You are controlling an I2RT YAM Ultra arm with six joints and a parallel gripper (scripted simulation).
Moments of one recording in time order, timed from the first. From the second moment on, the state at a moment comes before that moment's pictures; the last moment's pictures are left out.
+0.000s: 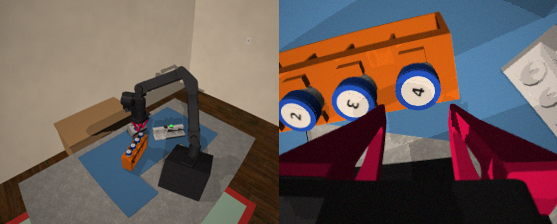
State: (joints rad) arm 0.26 1.85 1.31 -1.07 0.37 0.30
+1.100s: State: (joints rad) arm -0.11 2.08 1.61 -1.02 0.36 0.17
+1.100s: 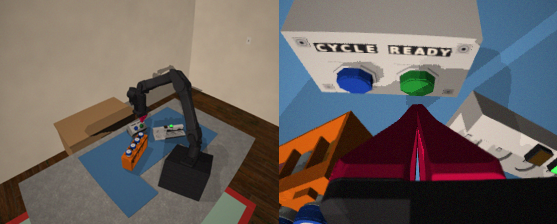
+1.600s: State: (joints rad) arm -0.13 2.10 1.58 -0.96 0.36 0.14
